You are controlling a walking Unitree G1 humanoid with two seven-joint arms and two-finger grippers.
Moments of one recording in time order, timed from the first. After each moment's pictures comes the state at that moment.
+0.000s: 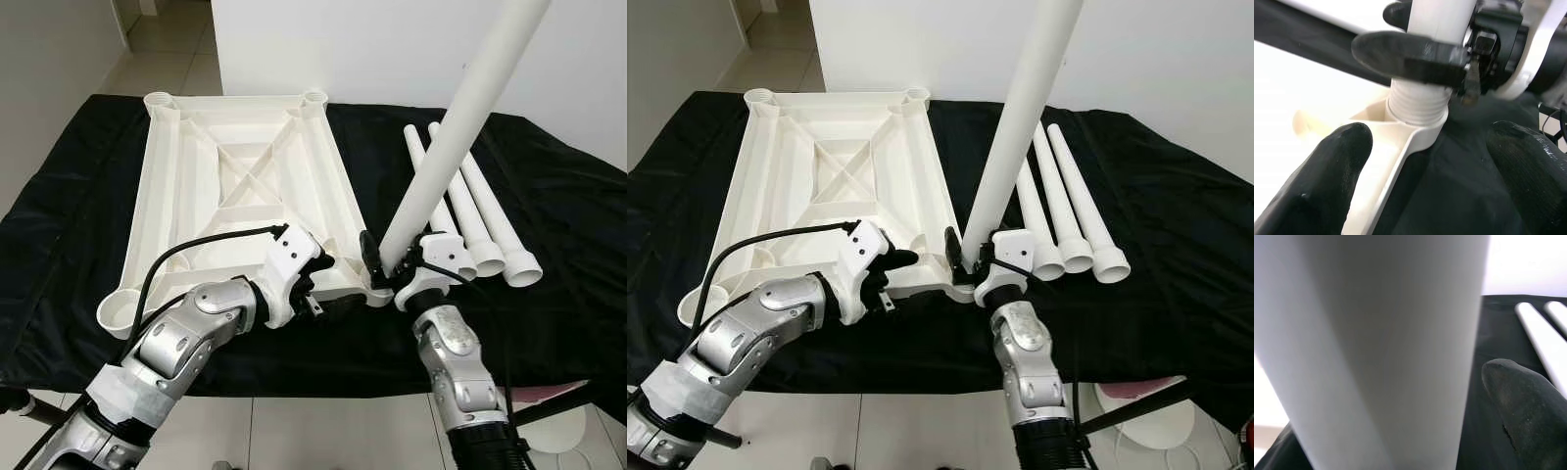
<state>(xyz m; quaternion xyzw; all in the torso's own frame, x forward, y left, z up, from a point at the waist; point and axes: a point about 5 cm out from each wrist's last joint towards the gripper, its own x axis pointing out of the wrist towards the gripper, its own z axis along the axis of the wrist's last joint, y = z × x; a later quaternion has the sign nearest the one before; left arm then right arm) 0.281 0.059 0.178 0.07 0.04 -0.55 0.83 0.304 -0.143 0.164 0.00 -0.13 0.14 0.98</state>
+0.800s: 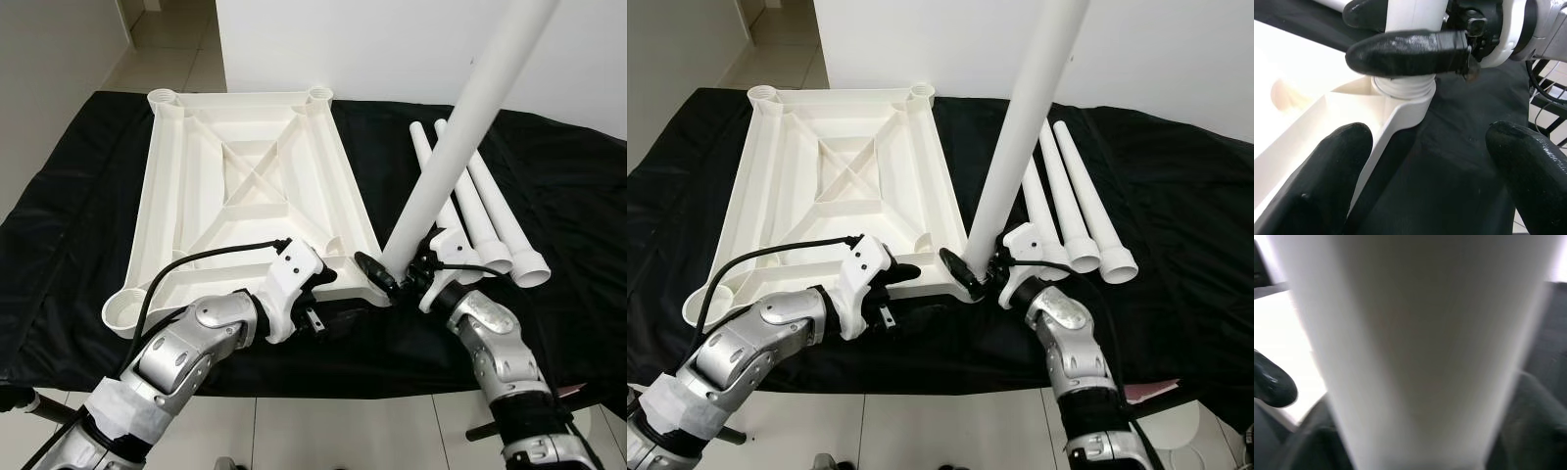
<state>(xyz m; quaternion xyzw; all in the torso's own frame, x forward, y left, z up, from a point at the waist) 0.270 0.058 0.169 0.07 0.05 -0.56 0.83 0.320 -0.164 0.162 -0.06 -0.09 0.34 0.93</state>
